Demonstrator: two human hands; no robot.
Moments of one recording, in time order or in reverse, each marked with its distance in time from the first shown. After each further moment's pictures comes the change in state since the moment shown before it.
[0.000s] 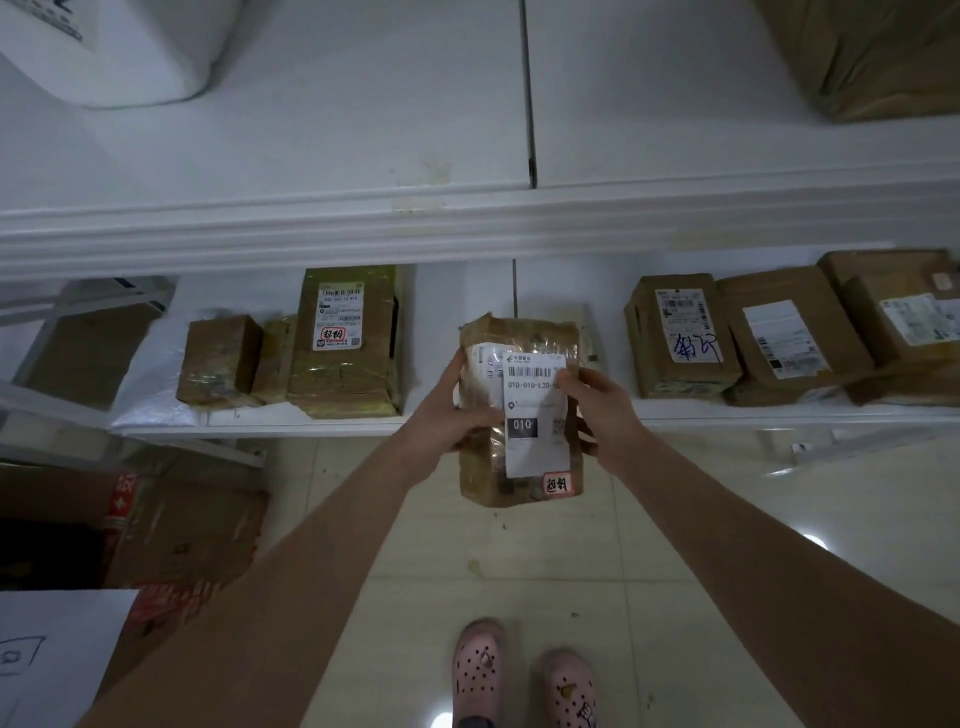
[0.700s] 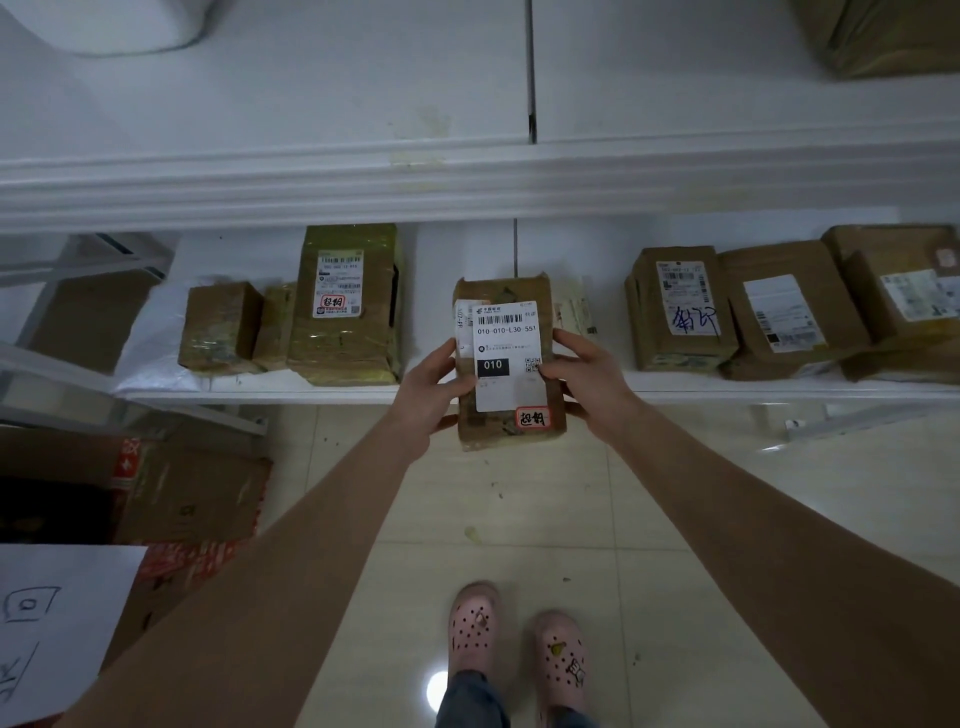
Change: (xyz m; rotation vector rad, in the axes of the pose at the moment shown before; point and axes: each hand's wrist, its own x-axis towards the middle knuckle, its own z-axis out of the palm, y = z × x) left_hand -0.010 -0.014 0.000 -0.148 0.190 -0.096; right_hand -0.015 -0.004 0.006 -0.076 -0.118 -0.067
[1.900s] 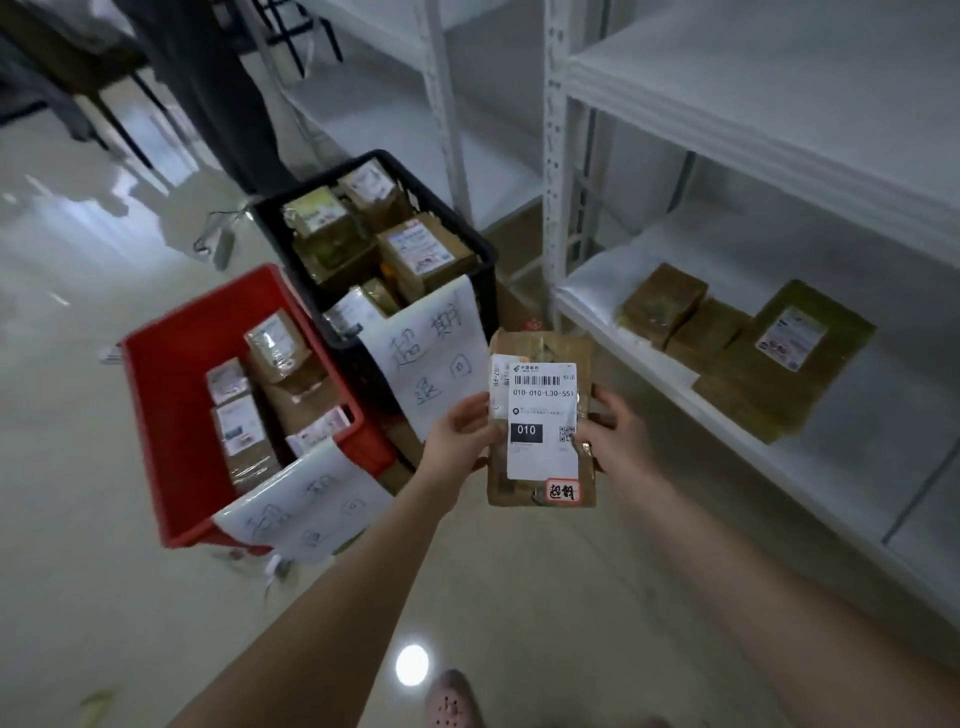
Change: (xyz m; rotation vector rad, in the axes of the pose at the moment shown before) left_hand -0.328 -0.168 -0.290 -0.550 0.776 0.117; right_hand -0.205 0.138 0.356 -0.618 -0.541 -0.211
